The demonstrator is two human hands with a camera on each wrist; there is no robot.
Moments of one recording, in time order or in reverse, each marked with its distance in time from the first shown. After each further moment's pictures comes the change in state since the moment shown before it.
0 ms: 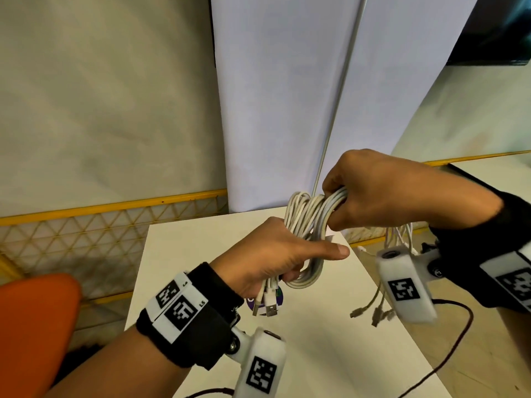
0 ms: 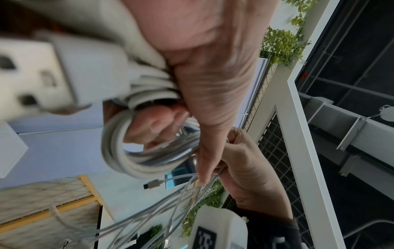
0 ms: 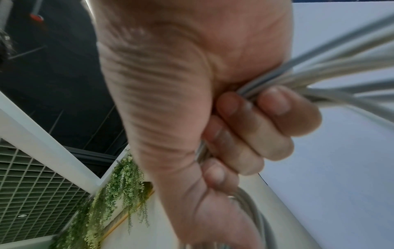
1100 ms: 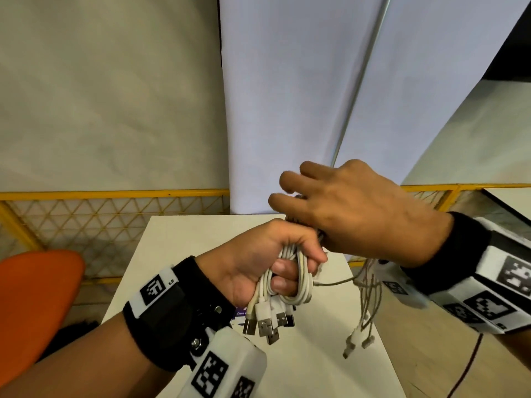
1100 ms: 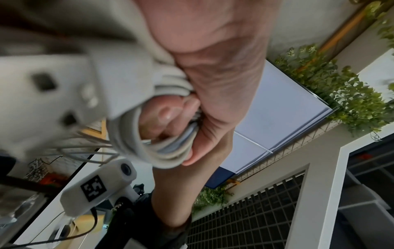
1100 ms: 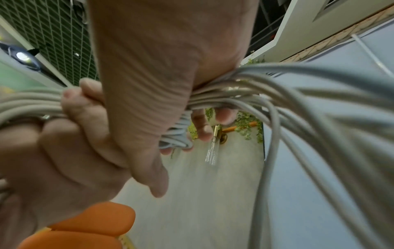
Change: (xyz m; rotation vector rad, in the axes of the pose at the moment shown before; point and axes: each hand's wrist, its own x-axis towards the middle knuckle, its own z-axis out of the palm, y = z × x) left_hand 0.043 0.025 0.041 -0.491 -0.237 -0.193; right_hand 0.028 0.072 0.016 -0.701 0.371 -0.796
